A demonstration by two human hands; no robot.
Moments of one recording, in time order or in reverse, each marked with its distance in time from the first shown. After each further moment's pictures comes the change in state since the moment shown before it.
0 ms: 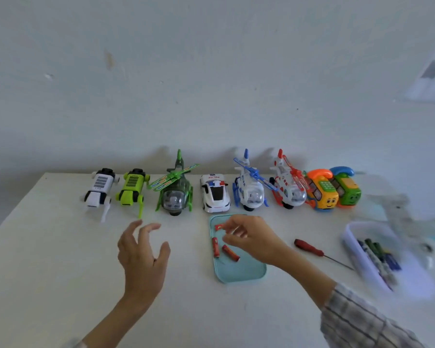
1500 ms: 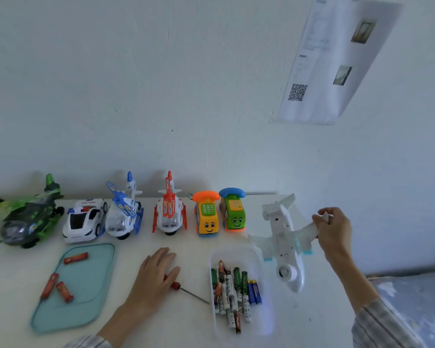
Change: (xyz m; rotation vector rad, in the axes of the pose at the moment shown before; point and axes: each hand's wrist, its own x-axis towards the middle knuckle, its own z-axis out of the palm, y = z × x) left_hand -0.075 0.168 0.288 0.246 -0.521 0.246; right_hand -0.136 0.321 -0.339 0.281 1.023 0.435
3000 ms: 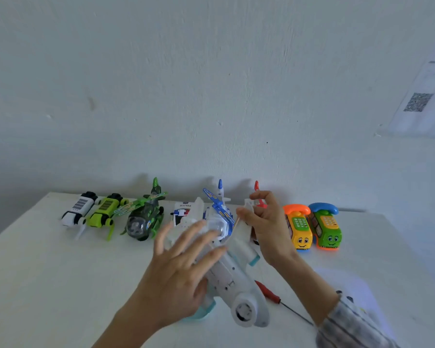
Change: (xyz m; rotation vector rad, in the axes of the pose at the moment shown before) left_hand -0.077 -0.012 -0.226 0.582 0.418 0.537; right_hand -0.218 -0.187 0.205 0.650 -0.823 -0.055
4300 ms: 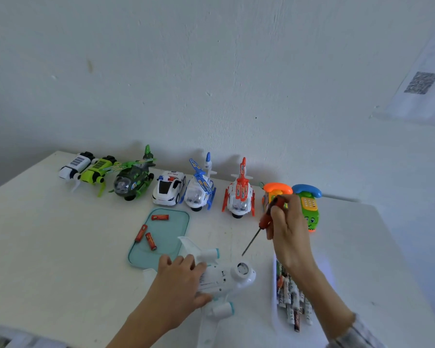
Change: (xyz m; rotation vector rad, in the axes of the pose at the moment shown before) left_hand -0.038 0.121 0.082 0.084 -0.390 -0.277; right_hand -0.052 0.007 -0.118 -0.439 0.037 -0.212
